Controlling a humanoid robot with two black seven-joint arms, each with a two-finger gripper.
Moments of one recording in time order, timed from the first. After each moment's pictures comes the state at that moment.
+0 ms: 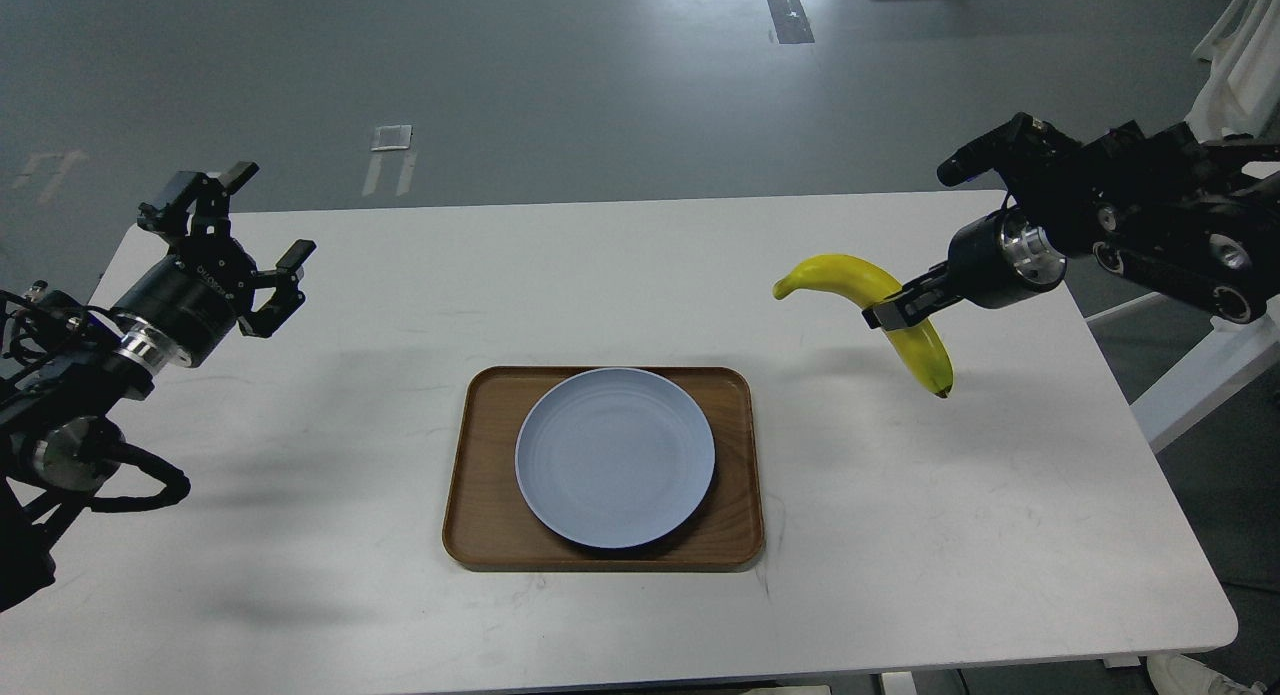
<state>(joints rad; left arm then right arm) -0.61 0.56 -0.63 -0.75 0.21 -0.49 -0.49 1.49 -0.48 -0.51 0.88 -1.33 0.49 0.49</state>
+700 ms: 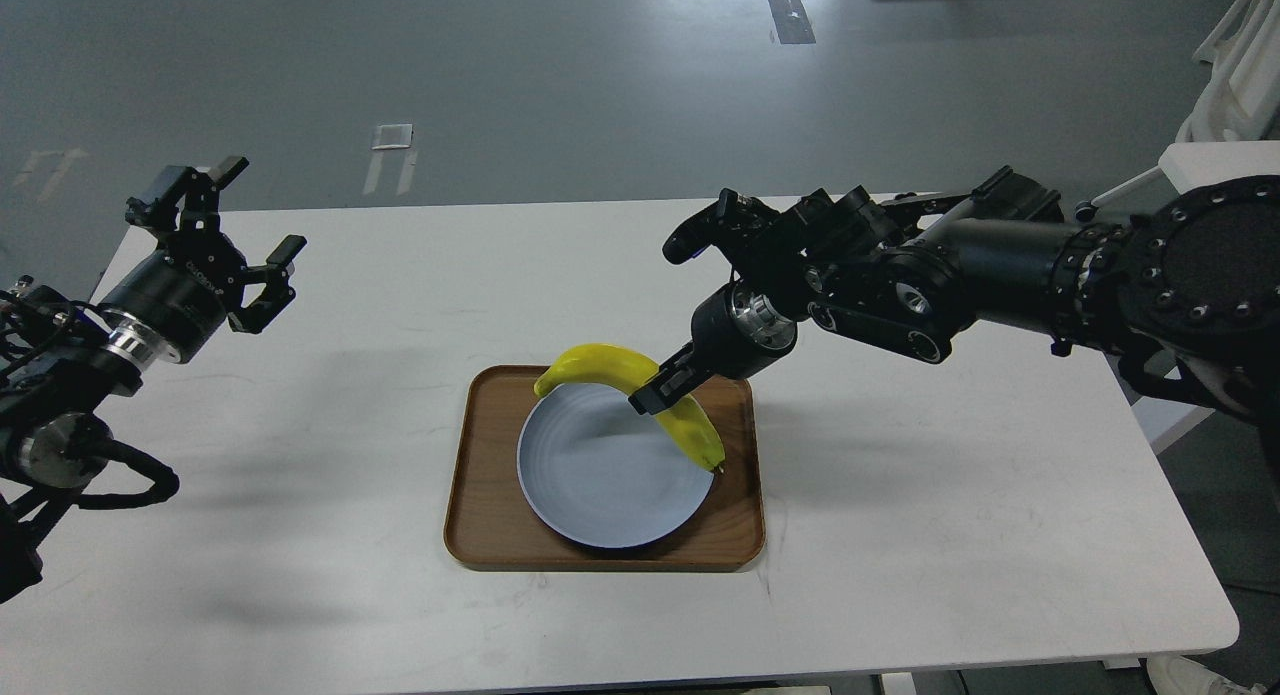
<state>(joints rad) -0.61 0.58 -0.63 -0.75 0.21 -0.49 -0.49 1.46 0.00 -0.62 0.73 -1.08 0.49 0.49</state>
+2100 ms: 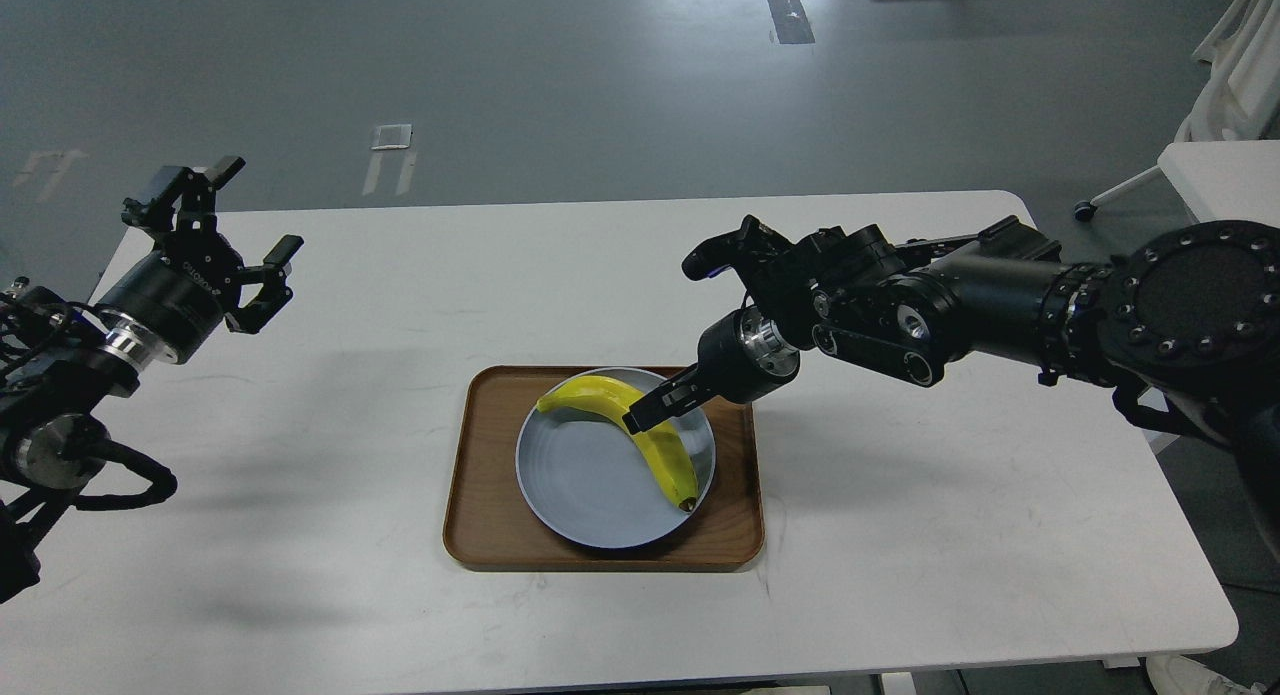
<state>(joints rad) -0.61 0.58 -0.63 -0.75 0.21 -0.49 -0.49 1.39 0.00 -0.63 0.69 -0.92 0.49 0.49</state>
